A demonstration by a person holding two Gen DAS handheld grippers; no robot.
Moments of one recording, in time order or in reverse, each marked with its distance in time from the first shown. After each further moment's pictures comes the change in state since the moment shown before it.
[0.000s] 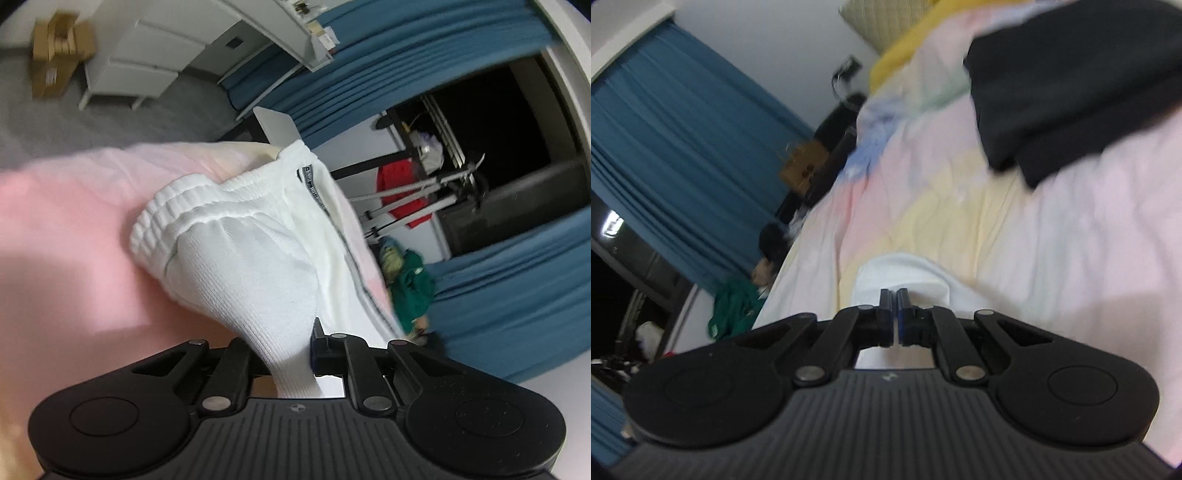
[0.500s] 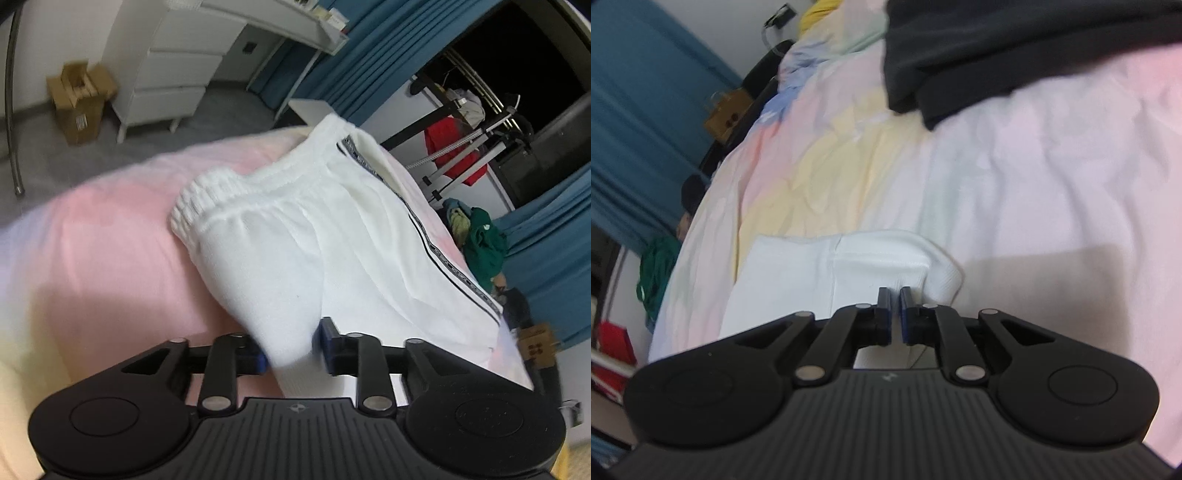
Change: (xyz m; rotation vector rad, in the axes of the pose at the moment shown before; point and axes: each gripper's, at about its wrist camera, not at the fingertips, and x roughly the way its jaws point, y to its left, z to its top) left arm -0.016 -0.023 -0.032 0.206 -0.009 0.243; right arm 0.025 -0.042 -0.012 -0.050 0.183 -0.223
